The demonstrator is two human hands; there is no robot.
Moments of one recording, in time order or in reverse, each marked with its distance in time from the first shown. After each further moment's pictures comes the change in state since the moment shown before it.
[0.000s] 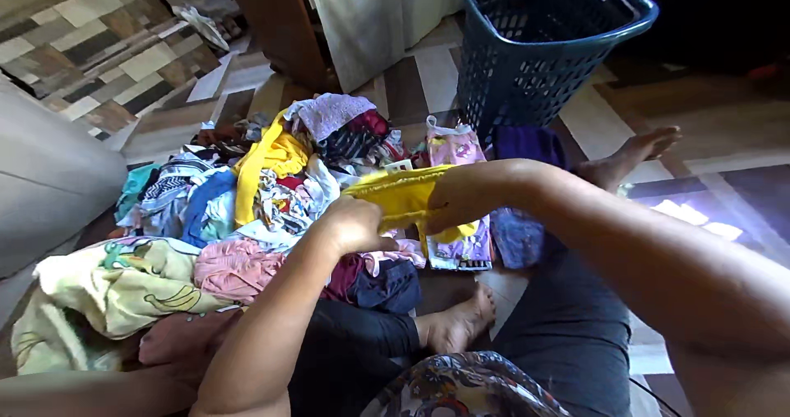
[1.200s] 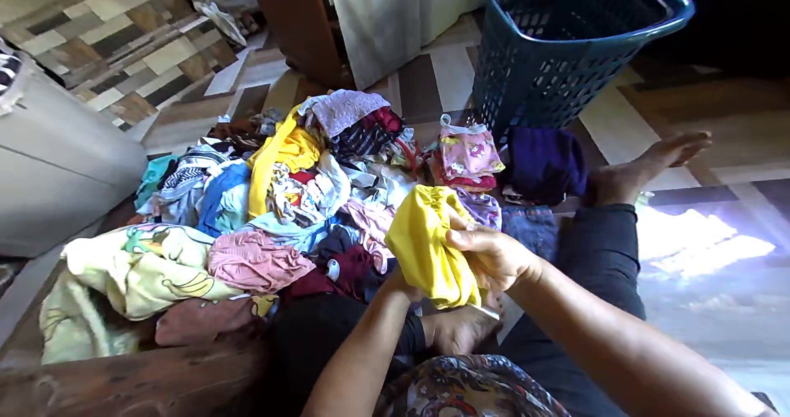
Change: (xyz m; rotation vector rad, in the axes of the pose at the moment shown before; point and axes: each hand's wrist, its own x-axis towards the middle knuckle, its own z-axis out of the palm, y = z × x) left_hand -0.001 0.064 0.128 -1.499 0.277 -0.068; right_hand -0.009 -0.023 0.111 1.872 0.136 -0.570
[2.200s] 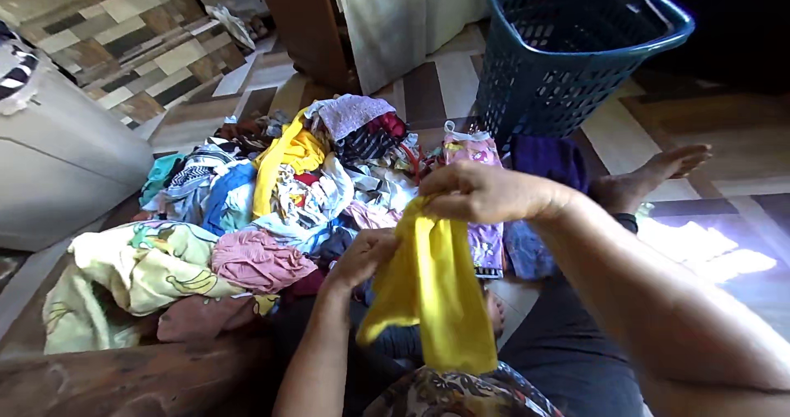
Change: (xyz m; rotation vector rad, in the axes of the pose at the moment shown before) left_hand 0.007 0.019 -0.081 0.136 -0.115 0.661; right_hand 0.043 -0.094 0.031 -1.374 -0.076 -0.101
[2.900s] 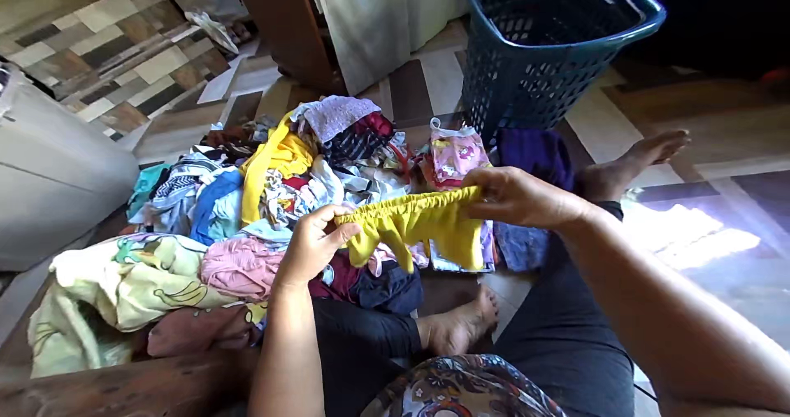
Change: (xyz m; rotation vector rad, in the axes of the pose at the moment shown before) left_hand 0.003 0.017 -0.039 0.190 0.208 0.077; right_hand -0.066 0.066 0.003 0.066 0.267 0.072
